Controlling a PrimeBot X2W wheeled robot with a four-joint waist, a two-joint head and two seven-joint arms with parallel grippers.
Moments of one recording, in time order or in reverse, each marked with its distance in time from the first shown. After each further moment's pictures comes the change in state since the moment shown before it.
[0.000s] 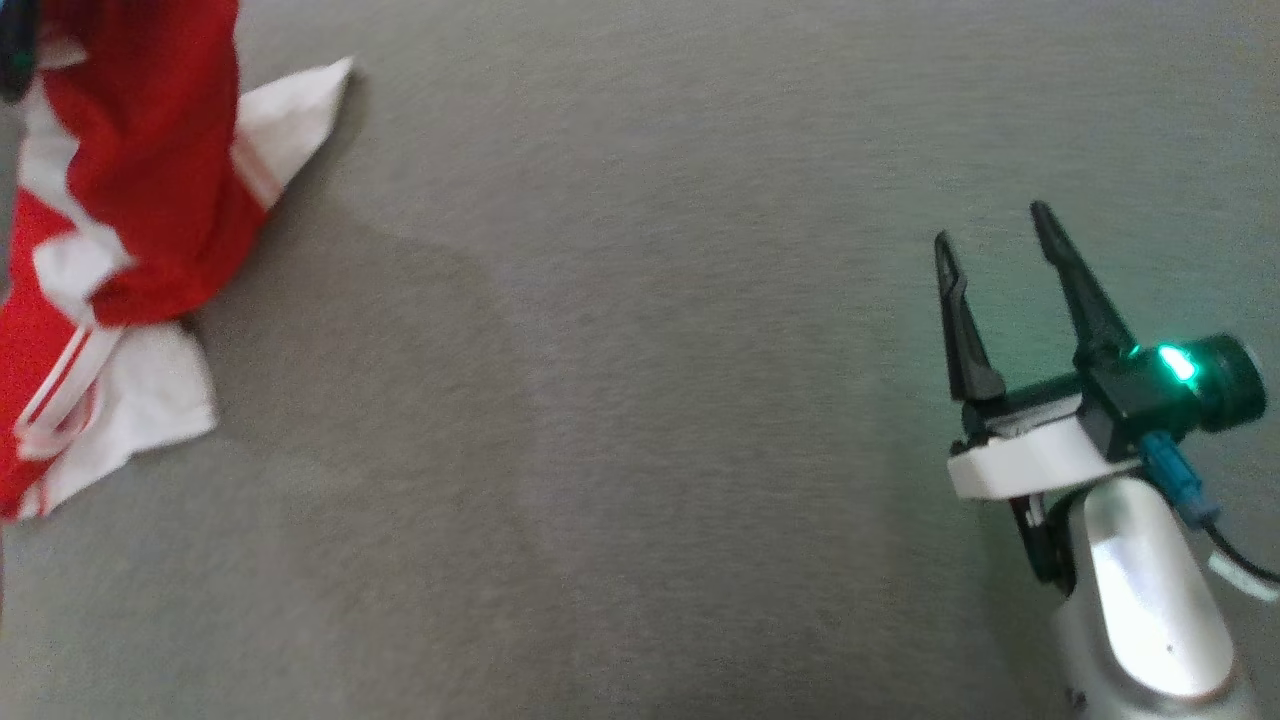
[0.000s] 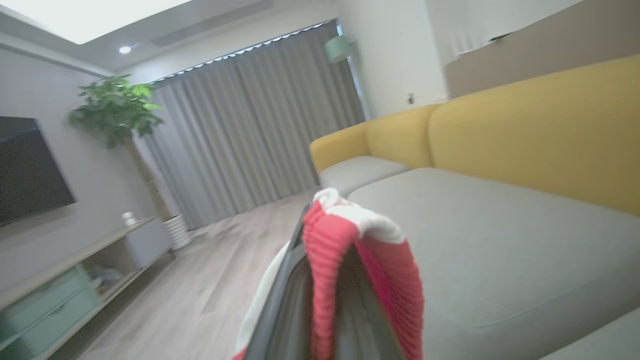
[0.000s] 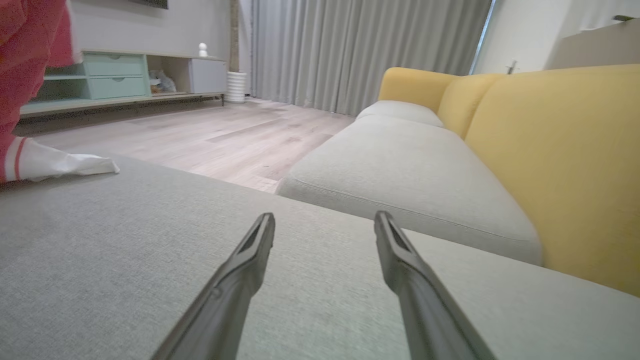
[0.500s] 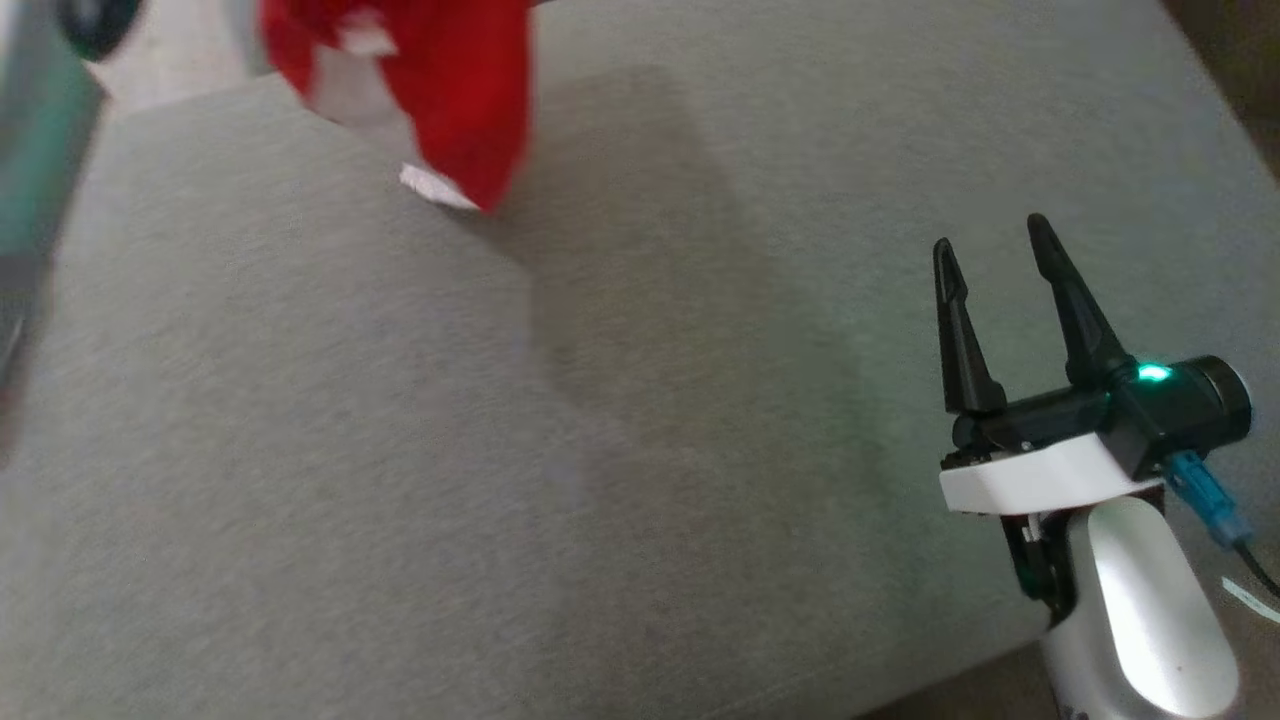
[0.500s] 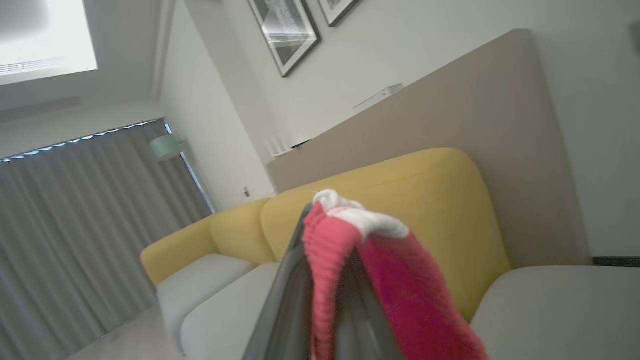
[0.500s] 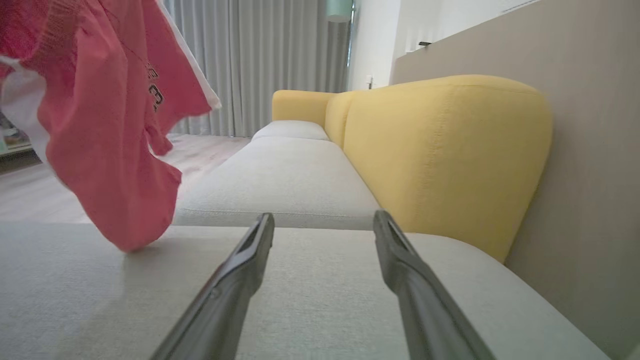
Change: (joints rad) left arm -0.086 0.037 -0.270 -0.245 -0.126 0.000 0.098; right arm 0.045 0.003 0.039 -0.059 0.154 0.000 0.000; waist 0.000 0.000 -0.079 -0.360
